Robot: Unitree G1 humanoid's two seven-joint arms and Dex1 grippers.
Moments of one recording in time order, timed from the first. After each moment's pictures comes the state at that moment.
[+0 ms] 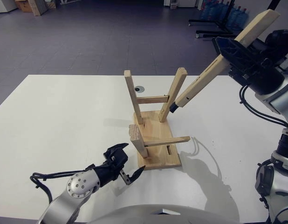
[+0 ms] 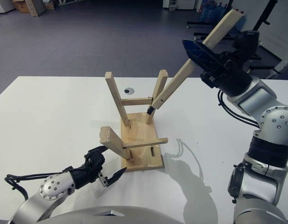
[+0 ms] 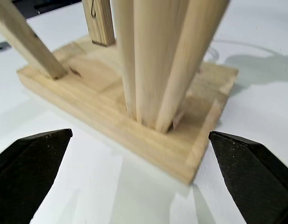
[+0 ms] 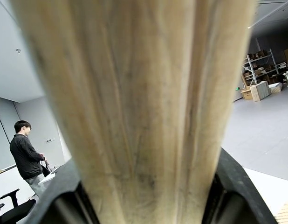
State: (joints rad) left arm 0.34 0.51 -0.37 -0.66 -0.12 0.45 -0.43; right arm -0.54 -0.68 -0.41 -0.11 1.49 0.93 0.55
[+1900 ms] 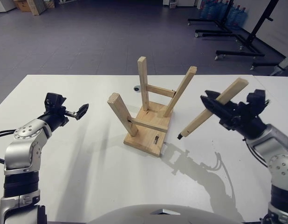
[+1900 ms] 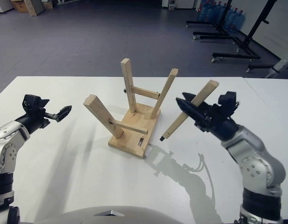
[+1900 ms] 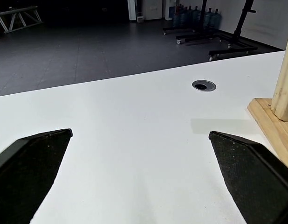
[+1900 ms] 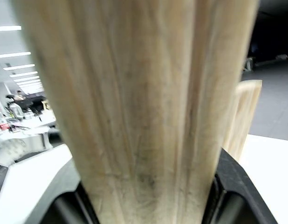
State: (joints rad) left arm -0.14 0.59 0.29 -0.11 -0.34 0.60 -0.51; right arm 0.03 -0.54 -0.35 -0.40 0.94 0.54 0.75
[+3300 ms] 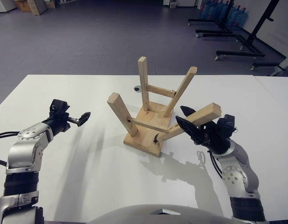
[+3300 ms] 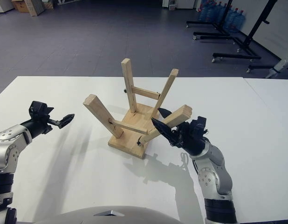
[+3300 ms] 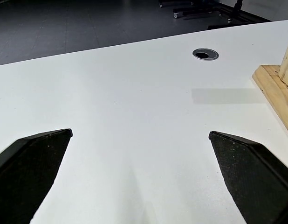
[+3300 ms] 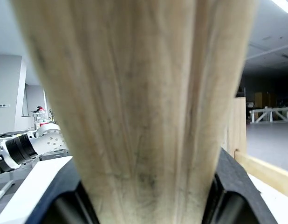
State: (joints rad) left arm -0.13 0.62 0.23 -0.03 -0.31 0.60 -0.55; right arm 0.07 -0.27 -0.12 -0.26 0.73 0.04 1.03
